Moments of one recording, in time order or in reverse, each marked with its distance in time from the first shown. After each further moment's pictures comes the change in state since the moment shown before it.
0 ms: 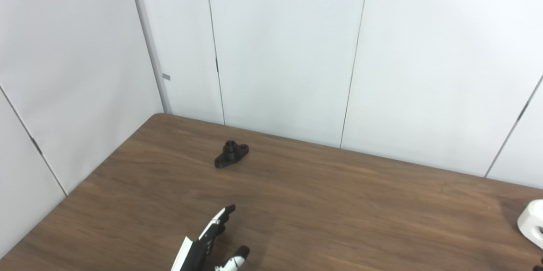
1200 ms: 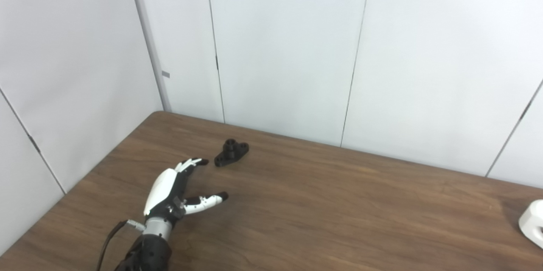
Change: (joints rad) left arm -0.382 0.219 0.080 0.208 0.339 0.372 0.035; right arm 0.013 0.000 -0.004 0.003 0.008 -0.031 0.008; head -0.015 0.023
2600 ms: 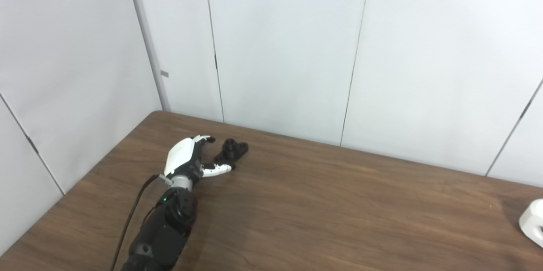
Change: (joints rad) left arm -0.381 0.067 -0.157 0.532 0.054 0.018 0.131; right arm 0.006 0.003 0.001 -0.007 -0.028 0.002 -0.017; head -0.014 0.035
